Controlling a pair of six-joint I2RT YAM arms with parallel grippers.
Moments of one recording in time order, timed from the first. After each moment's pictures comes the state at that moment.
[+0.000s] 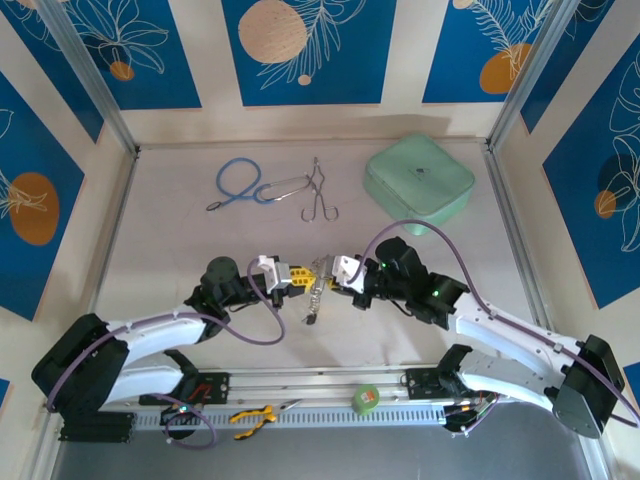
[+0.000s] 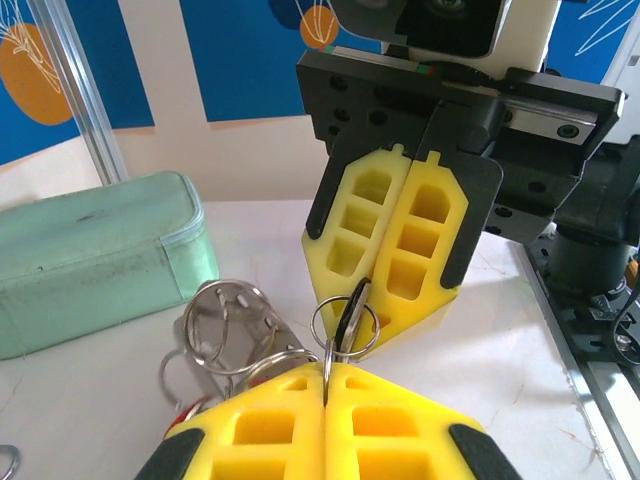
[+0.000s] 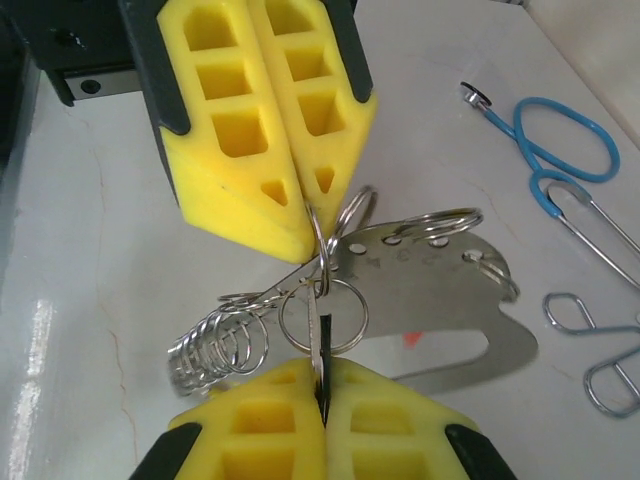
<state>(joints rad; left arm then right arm) -0.71 1.17 0.32 0.82 0.66 0.15 0.82 0.96 0.64 -0.21 -0.31 -0.49</state>
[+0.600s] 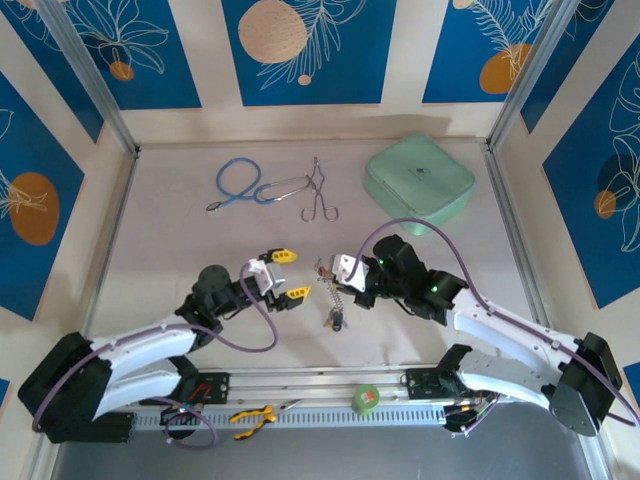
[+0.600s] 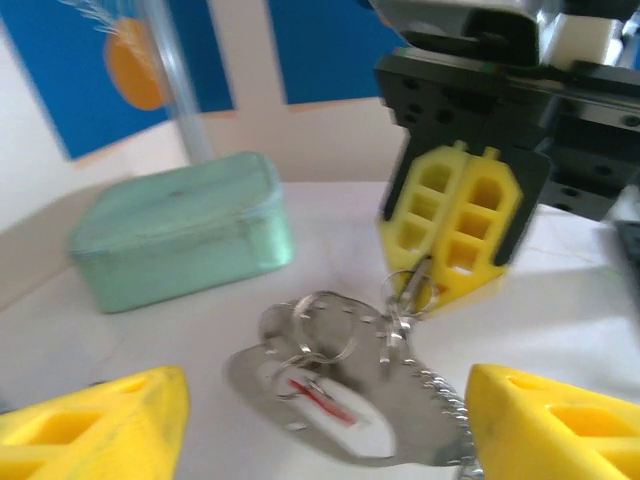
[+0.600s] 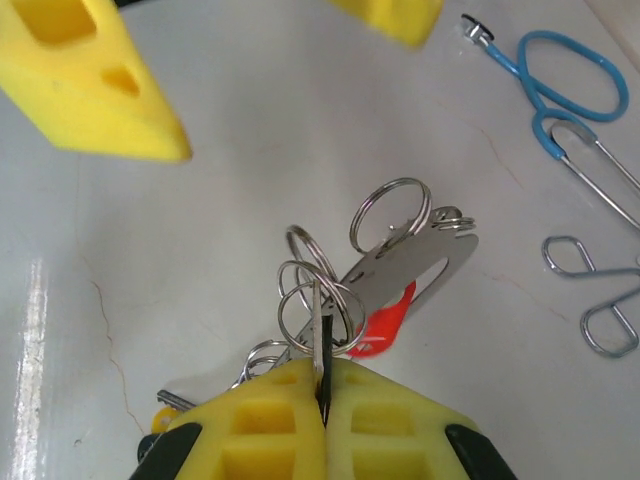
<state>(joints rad) -0.71 1.02 0.24 0.77 0.41 0.18 0.81 1.01 0.68 -0.32 -0.26 -0.51</state>
